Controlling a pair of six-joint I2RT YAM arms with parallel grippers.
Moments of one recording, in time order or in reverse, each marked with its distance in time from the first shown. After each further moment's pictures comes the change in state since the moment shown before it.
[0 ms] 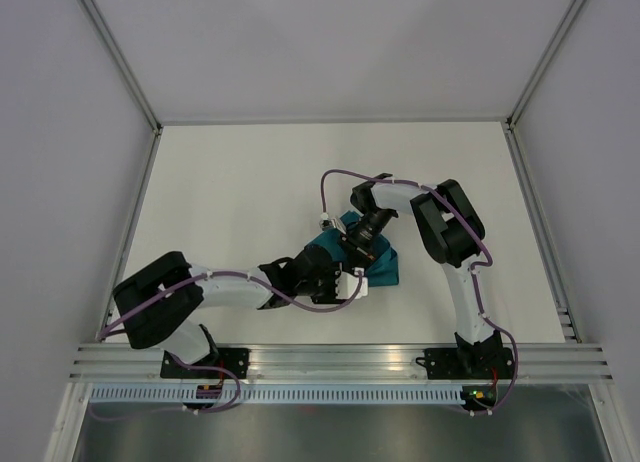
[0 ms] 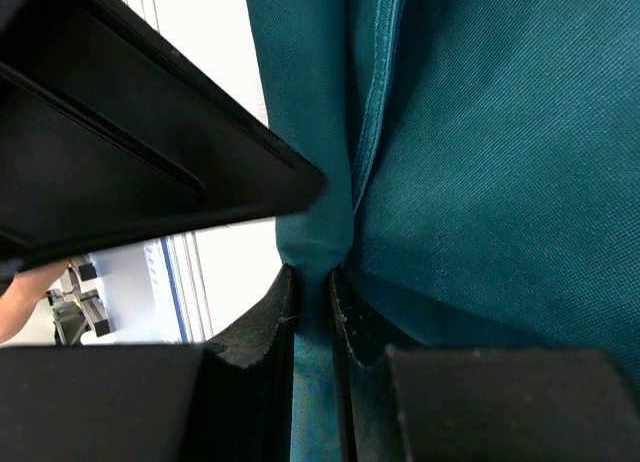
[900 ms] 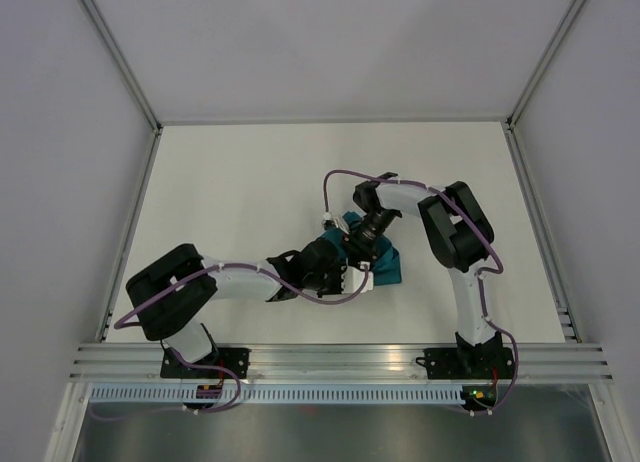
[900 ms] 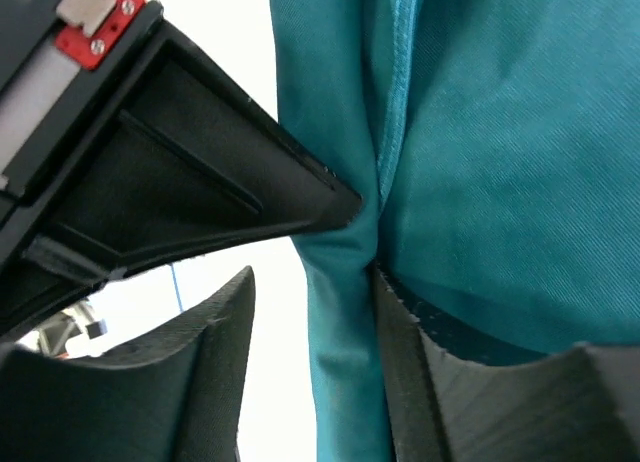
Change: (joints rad) left arm 0.018 0.093 0.071 0.012 0.051 -0.002; right arm -0.004 -0.070 -0.050 0.019 0.020 0.019
